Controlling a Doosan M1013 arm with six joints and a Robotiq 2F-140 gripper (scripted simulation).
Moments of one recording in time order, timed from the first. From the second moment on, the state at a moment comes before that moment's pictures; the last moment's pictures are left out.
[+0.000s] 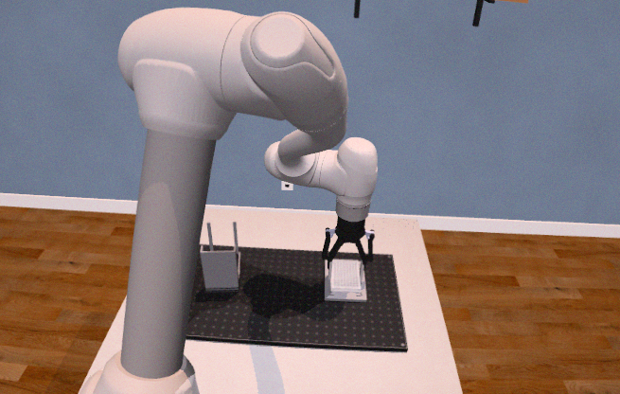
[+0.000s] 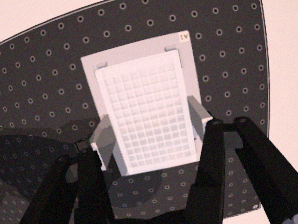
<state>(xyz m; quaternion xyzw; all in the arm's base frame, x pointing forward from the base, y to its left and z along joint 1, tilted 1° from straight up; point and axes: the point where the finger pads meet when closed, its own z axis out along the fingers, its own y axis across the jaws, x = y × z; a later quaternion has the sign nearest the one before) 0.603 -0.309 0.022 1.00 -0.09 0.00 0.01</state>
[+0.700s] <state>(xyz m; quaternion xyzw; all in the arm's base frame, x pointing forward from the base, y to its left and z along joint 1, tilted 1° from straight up) 0.603 -0.308 0.054 1.00 -0.09 0.00 0.01</state>
